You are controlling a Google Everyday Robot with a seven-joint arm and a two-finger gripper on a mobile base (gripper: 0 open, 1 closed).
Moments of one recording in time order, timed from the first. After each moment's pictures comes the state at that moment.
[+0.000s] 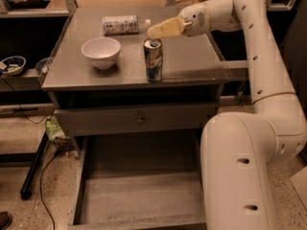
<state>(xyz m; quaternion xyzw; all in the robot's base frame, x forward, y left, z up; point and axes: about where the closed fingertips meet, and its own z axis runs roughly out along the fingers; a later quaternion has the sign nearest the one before) 0.690 -0.017 0.960 -0.47 0.62 0.54 0.32</state>
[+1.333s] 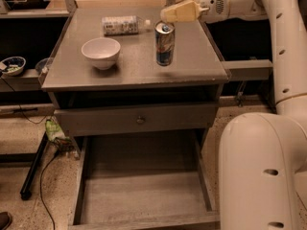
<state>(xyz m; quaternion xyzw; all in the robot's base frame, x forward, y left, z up) 0.692 -0.052 1.008 -0.47 0.62 0.49 0.40</state>
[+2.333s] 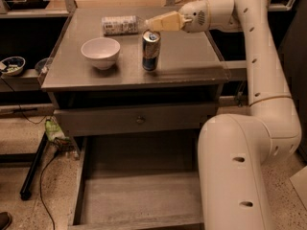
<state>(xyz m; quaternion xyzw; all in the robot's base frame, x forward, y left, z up) 0.716 -0.017 0.972 -0.46 0.60 0.53 0.39</state>
